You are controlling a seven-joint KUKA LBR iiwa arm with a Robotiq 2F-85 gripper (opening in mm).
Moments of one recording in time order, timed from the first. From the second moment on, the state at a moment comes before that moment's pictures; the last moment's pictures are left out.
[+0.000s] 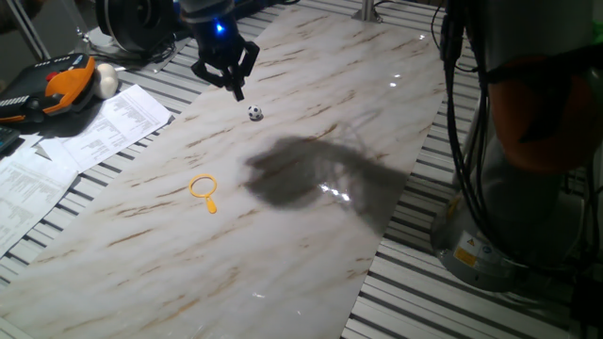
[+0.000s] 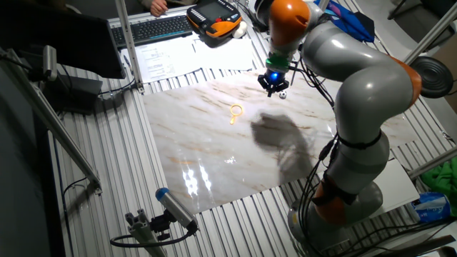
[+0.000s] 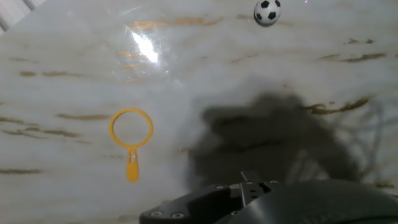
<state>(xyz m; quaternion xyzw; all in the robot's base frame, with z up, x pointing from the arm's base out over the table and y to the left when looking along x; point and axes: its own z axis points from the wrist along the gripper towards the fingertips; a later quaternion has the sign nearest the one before) 0.514 0.034 0.229 -0.30 -0.95 0.00 0.07</state>
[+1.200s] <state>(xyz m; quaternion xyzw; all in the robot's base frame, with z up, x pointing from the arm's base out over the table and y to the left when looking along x) 0.511 0.074 0.176 -0.42 -0.91 0.00 0.03</state>
